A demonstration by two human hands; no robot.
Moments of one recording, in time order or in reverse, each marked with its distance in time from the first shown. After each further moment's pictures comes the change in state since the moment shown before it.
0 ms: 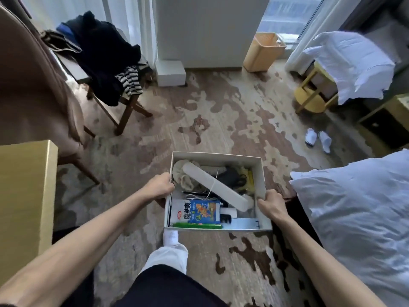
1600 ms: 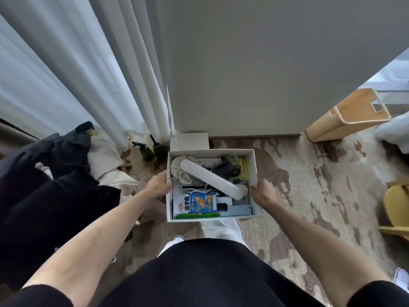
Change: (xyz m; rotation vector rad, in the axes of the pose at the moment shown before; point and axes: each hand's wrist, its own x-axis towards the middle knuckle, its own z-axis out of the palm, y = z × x) left_hand 0.900 0.114 -0.555 -0.252 0.085 -0.329; right_hand 0.984 -0.611 -0.202 -0.123 -0.174 -0.218
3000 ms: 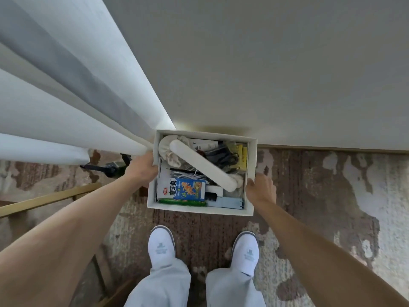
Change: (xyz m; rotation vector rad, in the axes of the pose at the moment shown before) left_hand 0.599 -0.147 0.021 0.200 0.018 -0.201; right_hand 0.517 -0.153 0.278 -0.058 -0.083 0.096
